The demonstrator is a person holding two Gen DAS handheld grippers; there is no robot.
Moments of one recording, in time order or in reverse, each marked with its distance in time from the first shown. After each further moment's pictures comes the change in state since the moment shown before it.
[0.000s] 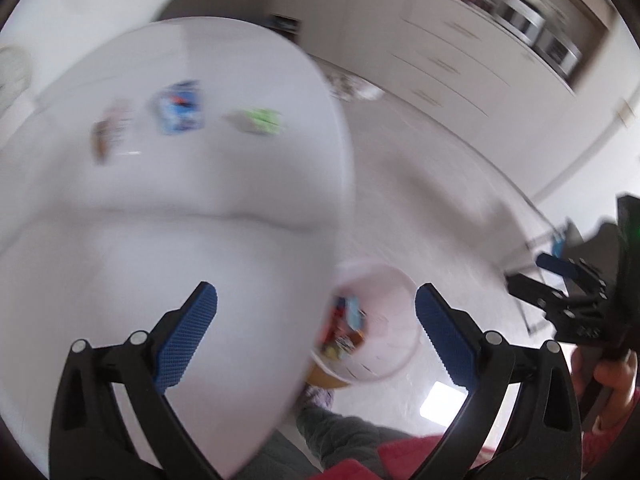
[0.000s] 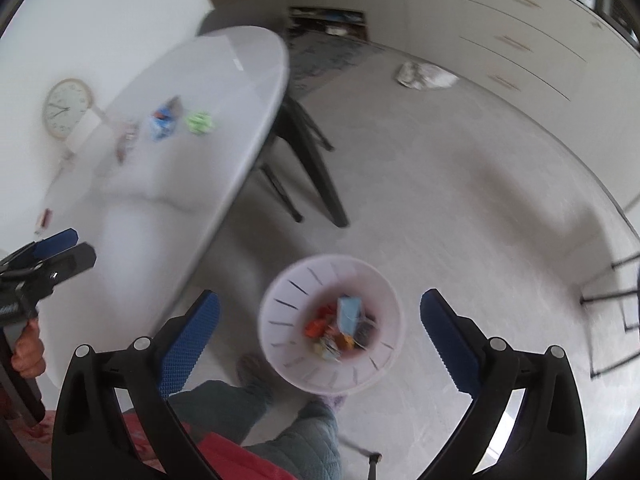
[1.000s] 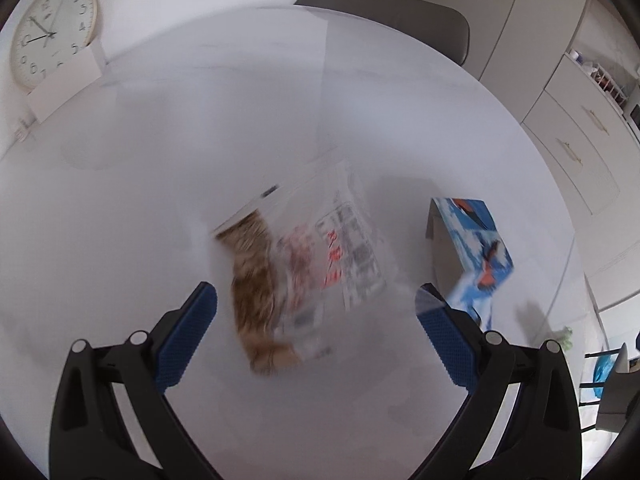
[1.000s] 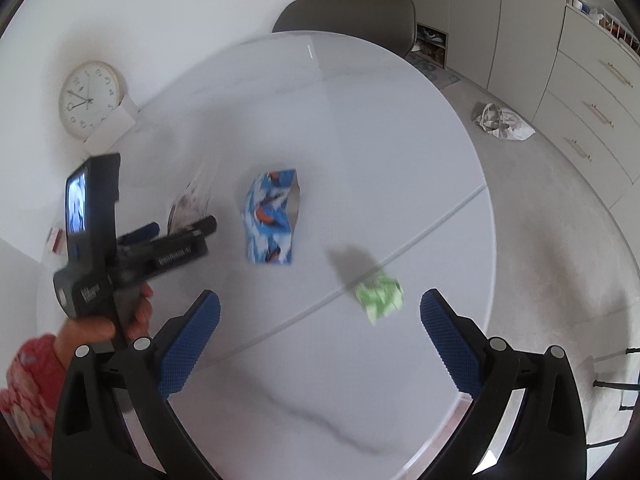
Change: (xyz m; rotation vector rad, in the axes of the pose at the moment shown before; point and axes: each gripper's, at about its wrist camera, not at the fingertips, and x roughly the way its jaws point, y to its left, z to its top) left arm 0.137 0.229 0.171 -0.246 -0.045 0.217; right arm 0.119 0.208 0.200 -0.134 0.018 0.059
